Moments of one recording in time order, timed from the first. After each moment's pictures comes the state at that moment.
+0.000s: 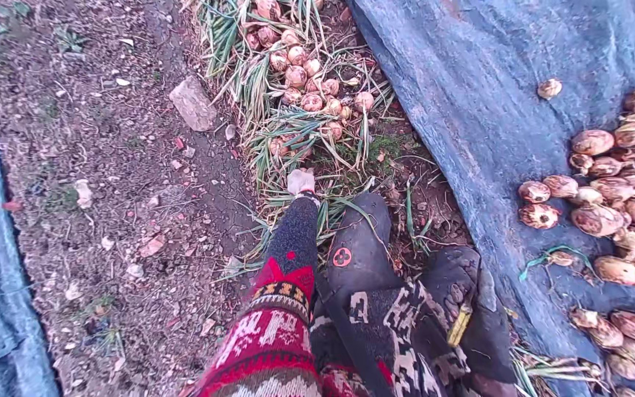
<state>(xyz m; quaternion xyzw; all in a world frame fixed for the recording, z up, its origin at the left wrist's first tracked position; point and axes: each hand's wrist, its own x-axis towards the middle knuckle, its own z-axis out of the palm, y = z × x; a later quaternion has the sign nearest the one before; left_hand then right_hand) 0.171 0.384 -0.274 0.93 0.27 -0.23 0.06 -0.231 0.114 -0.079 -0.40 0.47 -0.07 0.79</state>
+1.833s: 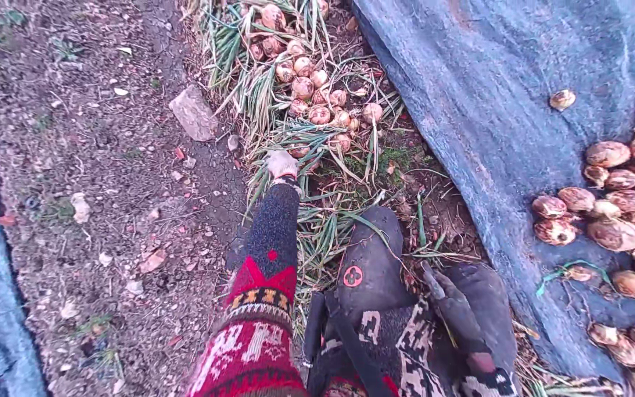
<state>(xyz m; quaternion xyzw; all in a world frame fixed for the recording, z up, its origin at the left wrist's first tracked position) 0.288 0.403 -0.226 0.96 0.18 -0.20 0.00 -0.193 0.142 -0.145 -0.67 0.48 0.24 0.51</state>
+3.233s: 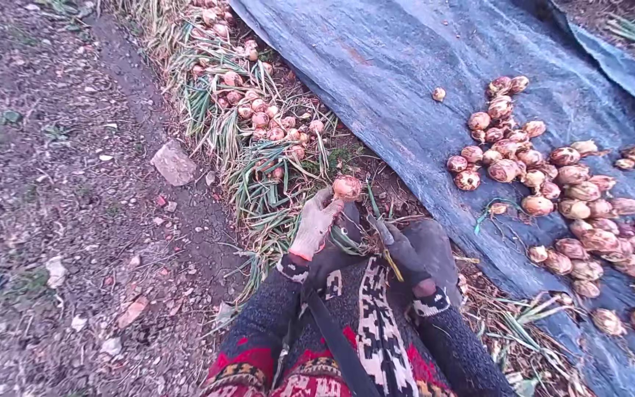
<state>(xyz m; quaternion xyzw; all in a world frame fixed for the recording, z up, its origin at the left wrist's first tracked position) -0.024 0.303 -0.031 0.78 -0.13 -0.32 0.52 -0.223 0.151 -0.076 -0.63 0.34 0.02 0.69</state>
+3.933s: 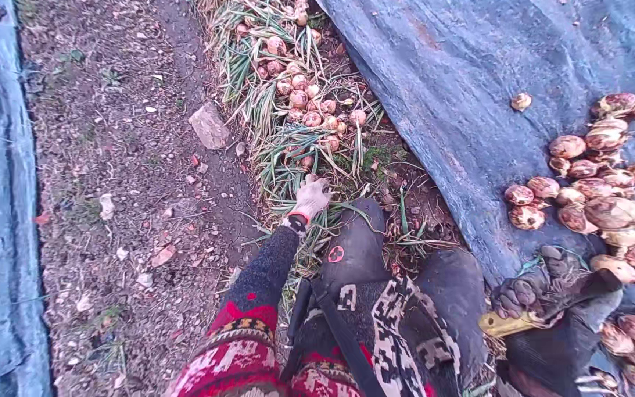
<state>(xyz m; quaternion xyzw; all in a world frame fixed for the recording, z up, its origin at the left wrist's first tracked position) 0.118 0.350 -0.142 0.95 -0.09 -0.30 0.04 -0.242 0.043 -0.012 -0.30 0.23 -0.23 0.89</state>
